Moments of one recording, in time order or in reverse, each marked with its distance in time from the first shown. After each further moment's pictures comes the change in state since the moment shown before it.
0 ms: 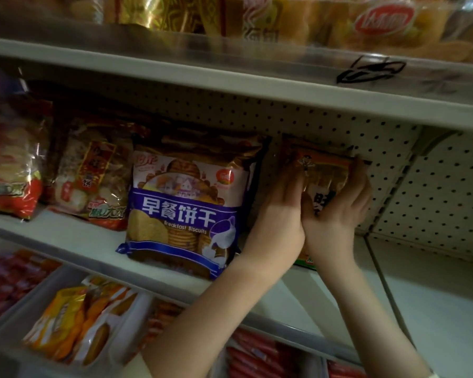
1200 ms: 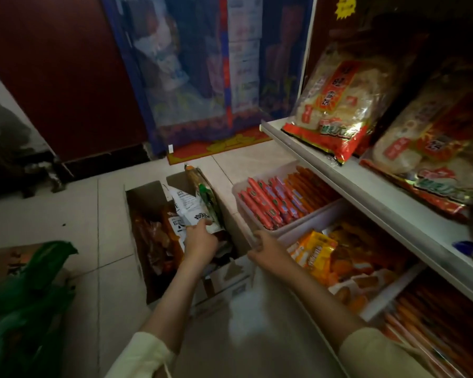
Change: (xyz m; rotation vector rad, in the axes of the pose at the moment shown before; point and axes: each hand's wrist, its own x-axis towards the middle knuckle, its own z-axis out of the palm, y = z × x) left_hand -0.347 -0.314 -0.323 0.311 0.388 -1.575; right_hand -0.369 -0.244 0.249 0.317 -1.907 -0.059
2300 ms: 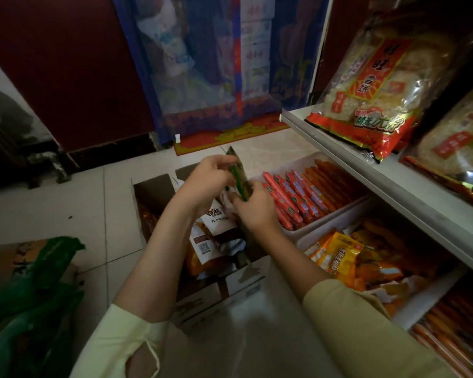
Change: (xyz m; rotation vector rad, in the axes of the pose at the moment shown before) left_hand 0.020 0.083 -0.088 -0.482 -0.224 0.273; right_hand 0.066 -0.087 0.016 0.159 0.384 -0.105
